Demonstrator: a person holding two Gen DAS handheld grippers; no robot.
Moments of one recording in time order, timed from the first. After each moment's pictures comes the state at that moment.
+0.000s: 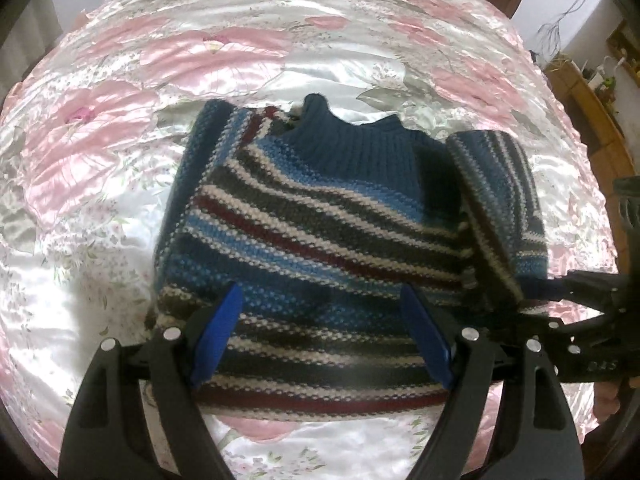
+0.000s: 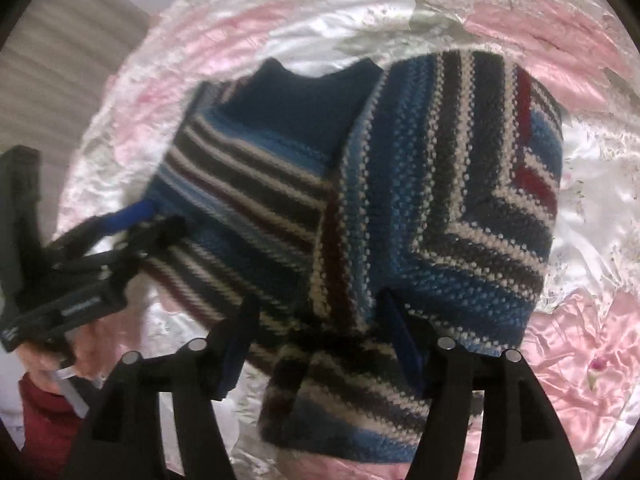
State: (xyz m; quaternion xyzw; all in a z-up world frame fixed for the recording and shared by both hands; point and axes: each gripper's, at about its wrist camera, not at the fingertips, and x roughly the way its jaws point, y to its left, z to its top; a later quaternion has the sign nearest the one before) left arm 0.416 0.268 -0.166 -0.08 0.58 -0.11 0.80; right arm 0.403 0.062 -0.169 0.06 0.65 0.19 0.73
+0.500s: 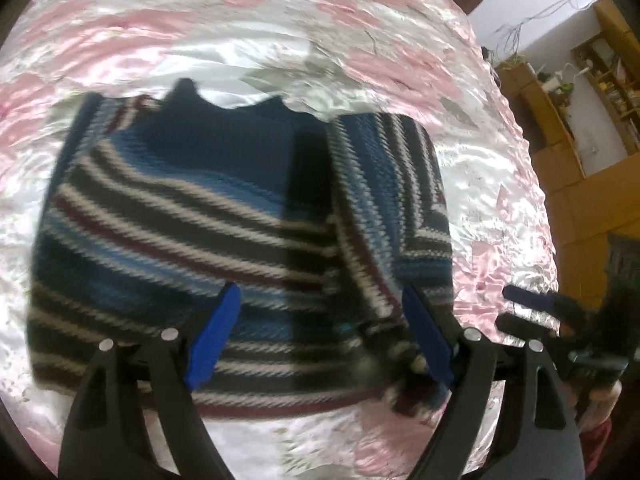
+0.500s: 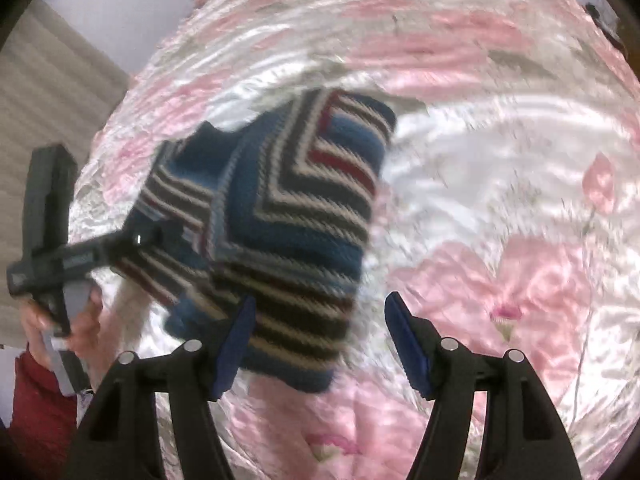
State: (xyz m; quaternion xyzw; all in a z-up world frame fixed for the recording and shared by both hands) left arm 0.428 0.179 -0.168 -0.15 0.61 -0.20 0.76; right arm 0.349 -0.058 -0.136 0.09 0.60 0.12 0.79
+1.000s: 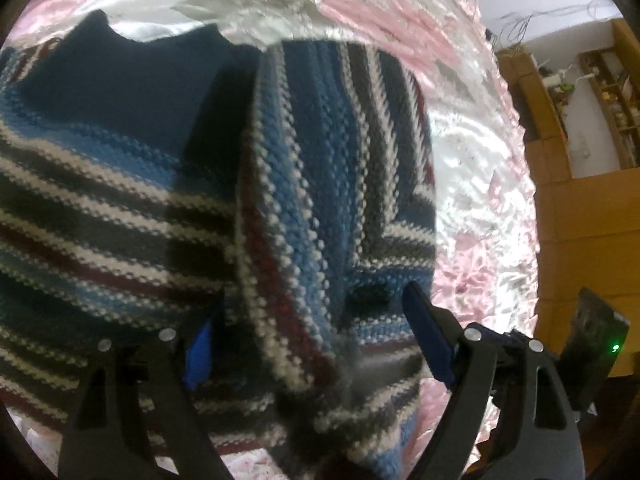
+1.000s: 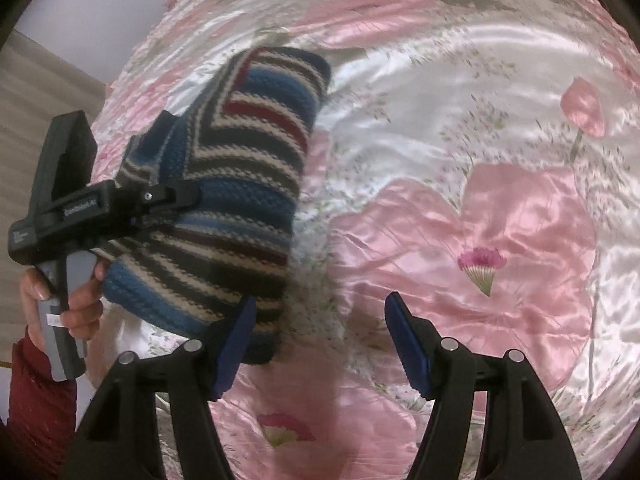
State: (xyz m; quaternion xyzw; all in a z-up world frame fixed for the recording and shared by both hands) left arm 0.441 0.120 -0.217 -0.18 0.65 -0.22 0.70; right arm 0.329 -0.105 -0.180 0.13 0.62 0.10 0.77
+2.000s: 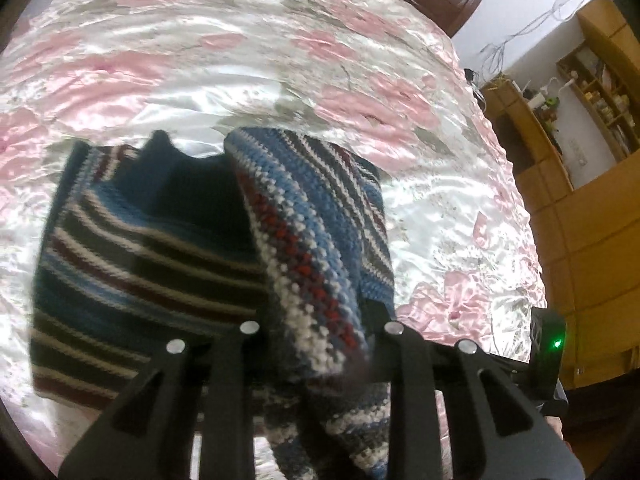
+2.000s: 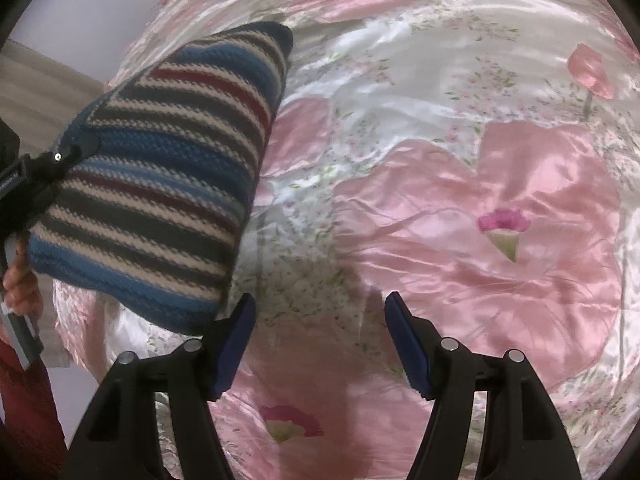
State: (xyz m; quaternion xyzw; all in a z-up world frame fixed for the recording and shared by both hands) left arm 0.432 0.184 -0.125 -0.17 0.55 -0.20 0.79; right arm 0.317 -0.095 -0.198 0.15 0.63 0.11 0.75
